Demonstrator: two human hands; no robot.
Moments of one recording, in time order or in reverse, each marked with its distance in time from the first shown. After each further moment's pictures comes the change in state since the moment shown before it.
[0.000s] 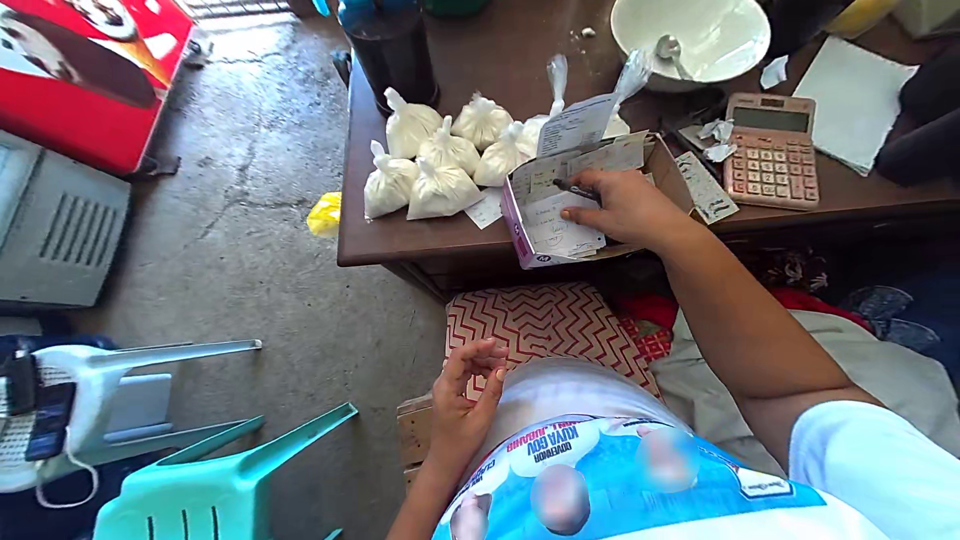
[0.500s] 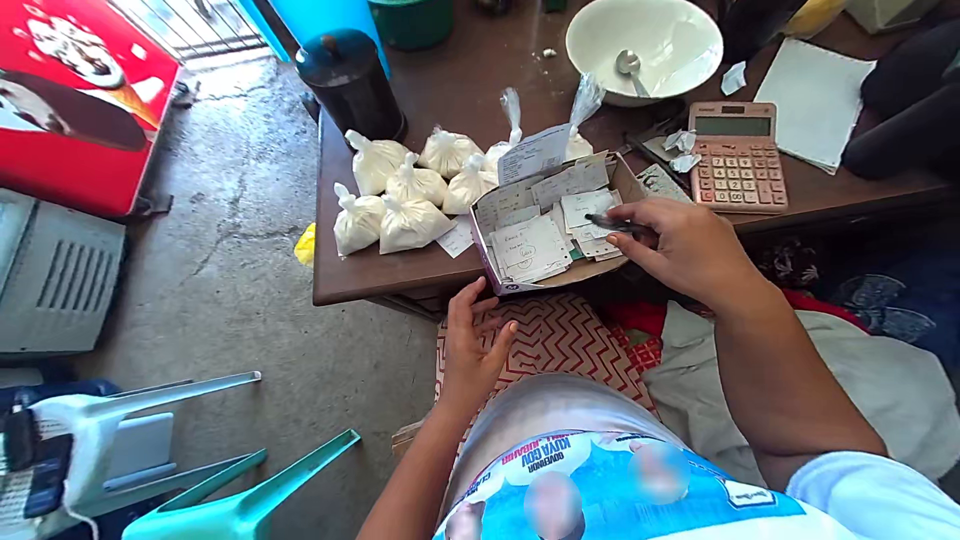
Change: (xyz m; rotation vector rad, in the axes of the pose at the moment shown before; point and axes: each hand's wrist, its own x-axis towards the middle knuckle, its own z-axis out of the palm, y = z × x) left_hand 0.085 -0.027 0.038 0.171 -0.058 -0.051; right_hand -0.076 0.047 -0.027 -0.150 0.310 -0.115
